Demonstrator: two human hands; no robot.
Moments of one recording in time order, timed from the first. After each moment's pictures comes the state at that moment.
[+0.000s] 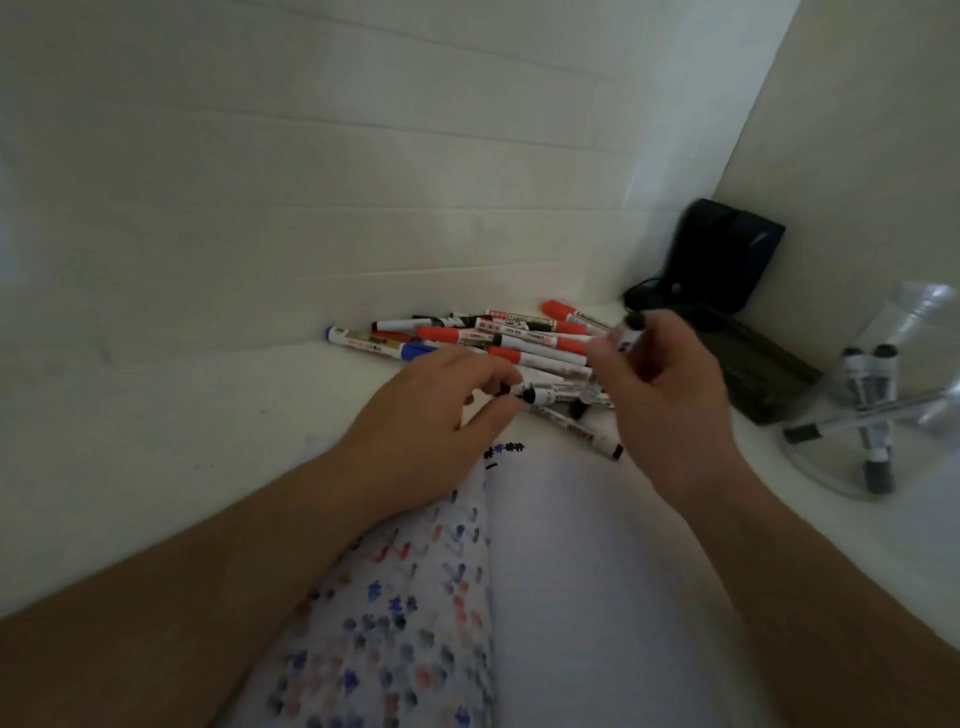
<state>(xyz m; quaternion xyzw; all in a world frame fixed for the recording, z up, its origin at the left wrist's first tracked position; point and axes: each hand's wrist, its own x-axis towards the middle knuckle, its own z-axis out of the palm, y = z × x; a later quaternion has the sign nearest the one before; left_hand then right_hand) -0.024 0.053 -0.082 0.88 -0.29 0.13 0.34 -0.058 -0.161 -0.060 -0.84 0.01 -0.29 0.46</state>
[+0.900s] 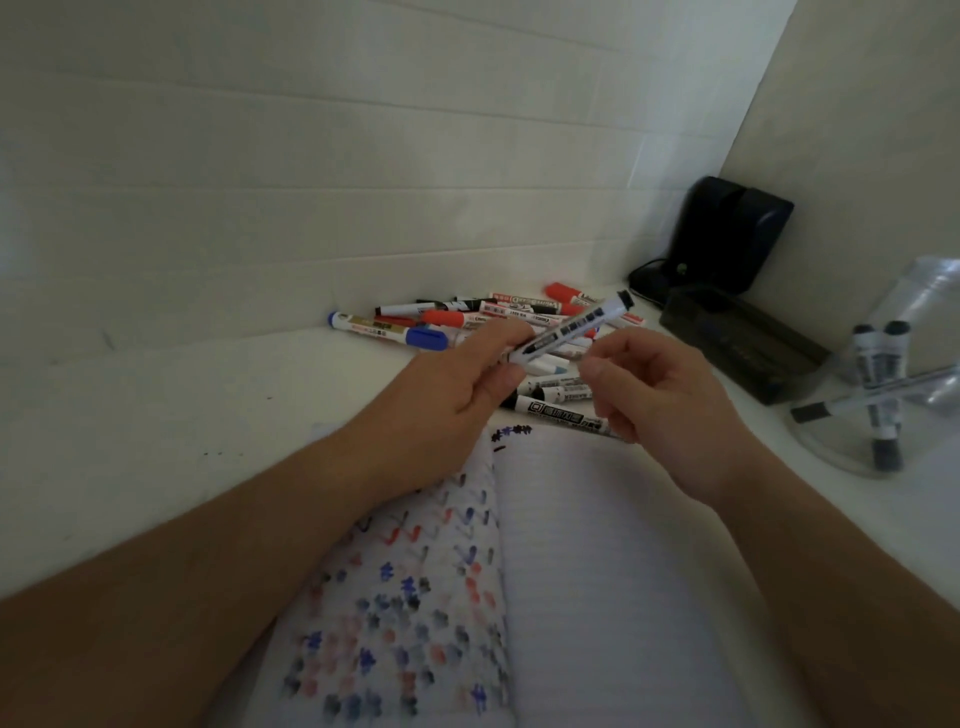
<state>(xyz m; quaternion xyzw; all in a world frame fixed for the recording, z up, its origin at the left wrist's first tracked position) -0.026 0.056 -0.080 0.84 -0.33 0.07 0.42 -0.075 -0.165 -0.055 -0.83 -0.06 -0.12 0.54</state>
